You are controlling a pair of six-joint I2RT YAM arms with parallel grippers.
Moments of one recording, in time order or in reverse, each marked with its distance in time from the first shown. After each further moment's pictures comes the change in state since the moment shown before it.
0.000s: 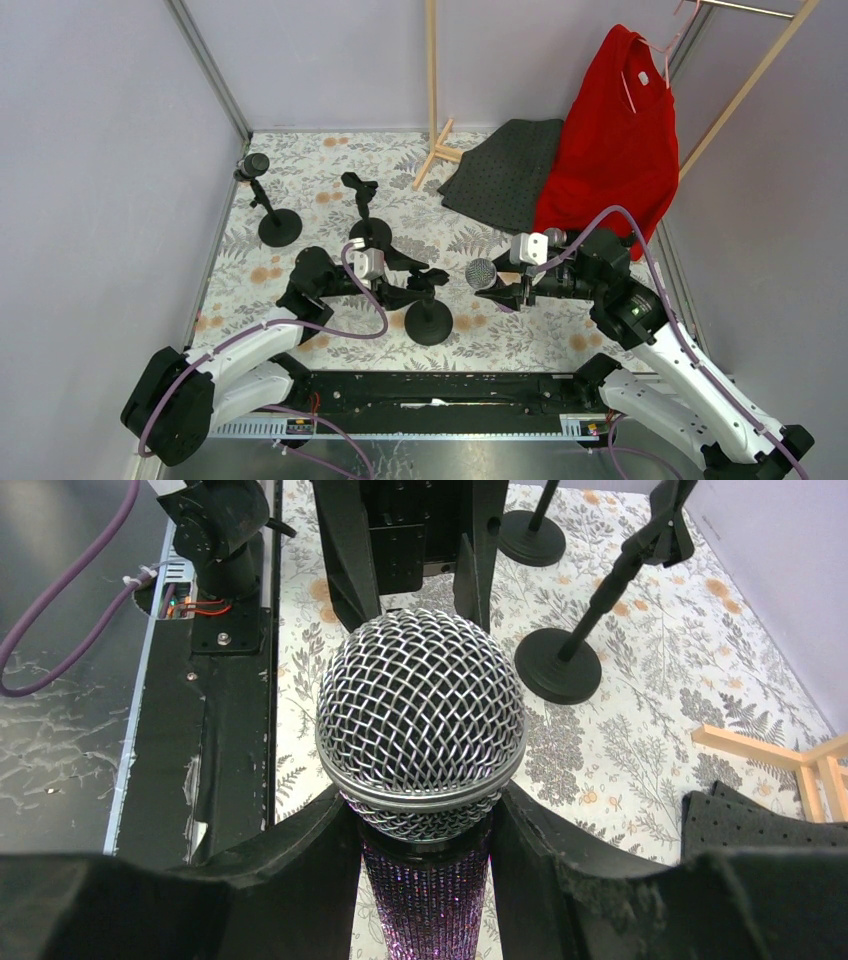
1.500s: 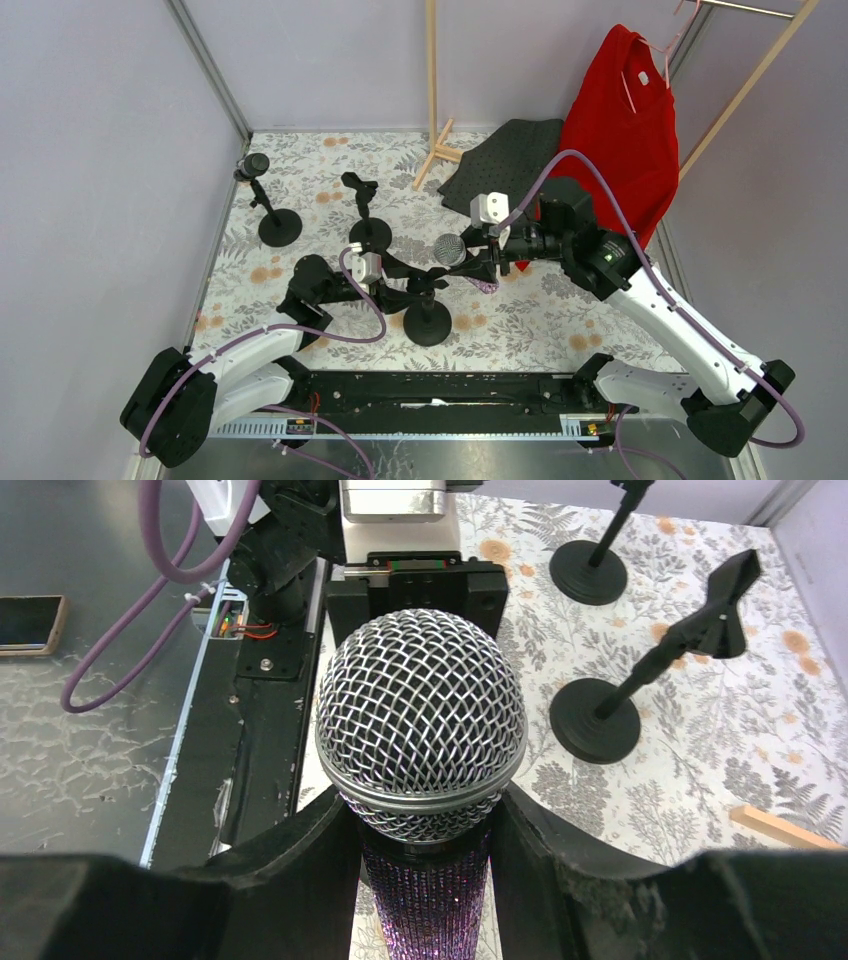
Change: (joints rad) left arm 0.001 -0.008 -0.069 0.068 -0.025 -0.051; right arm 0.078 0.360 0.366 -0.124 -0.061 -0.051
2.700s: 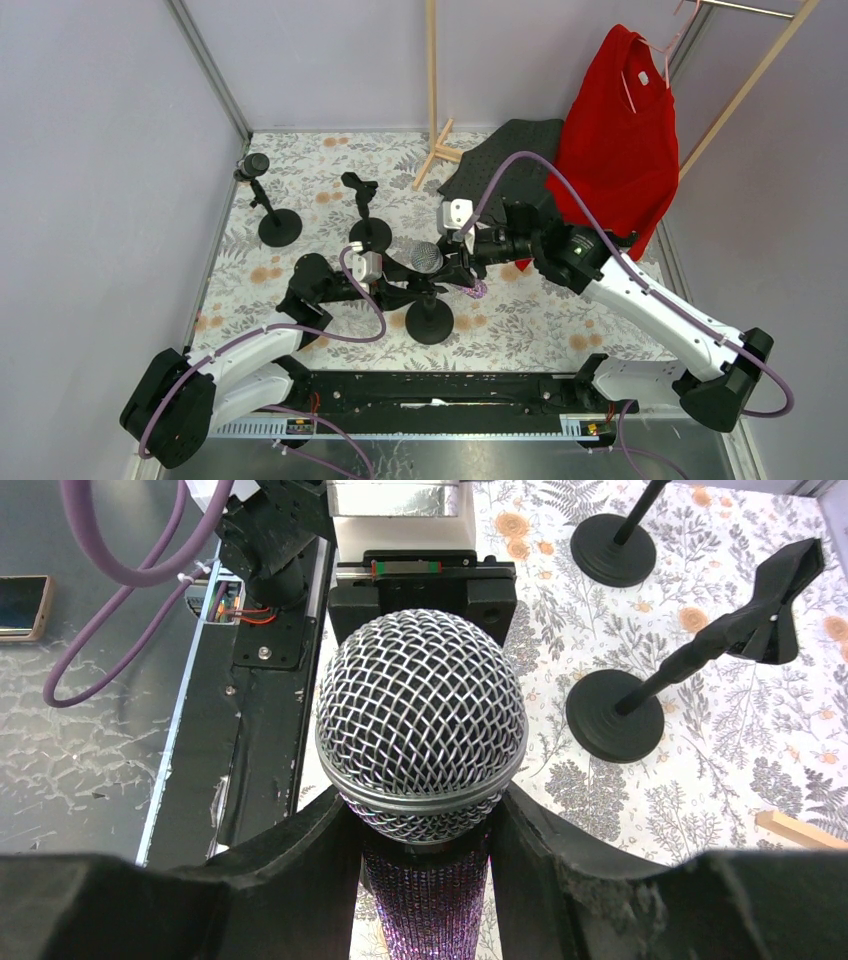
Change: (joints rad) left arm 0.000 -0.005 0.012 -0.025 0.012 -0.001; right arm 0.119 0.108 0.051 -0.014 0.109 -0.006
